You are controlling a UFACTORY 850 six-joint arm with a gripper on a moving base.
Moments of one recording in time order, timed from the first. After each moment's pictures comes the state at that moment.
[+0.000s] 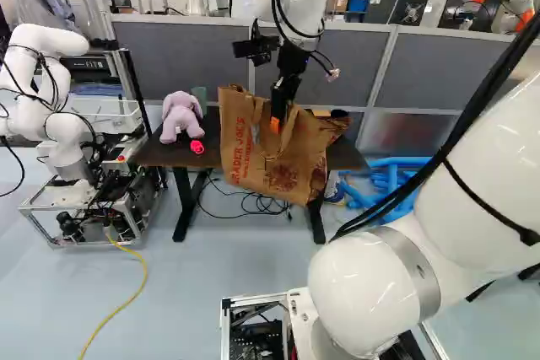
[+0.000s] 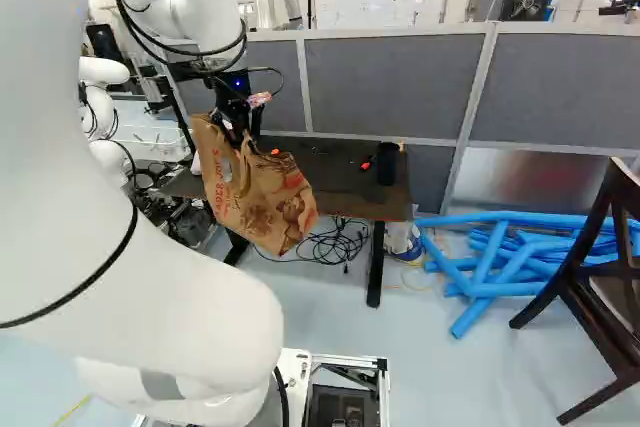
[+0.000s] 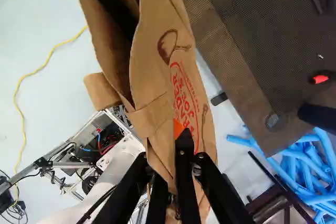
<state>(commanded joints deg) 9.5 9.6 -54.4 5.7 -57.1 -40.4</state>
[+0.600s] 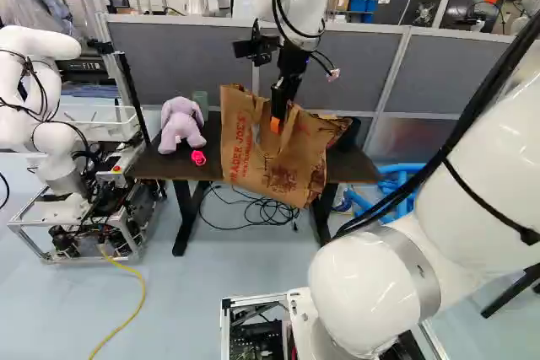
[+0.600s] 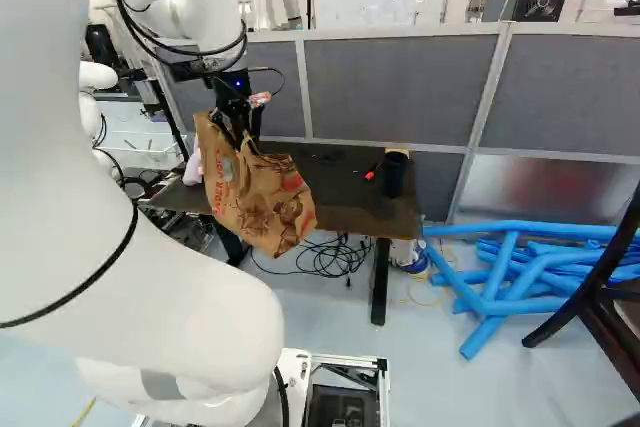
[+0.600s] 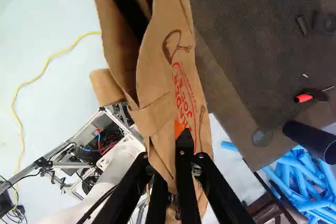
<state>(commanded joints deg) 9.5 9.6 -54.4 5.7 -57.1 -40.4</state>
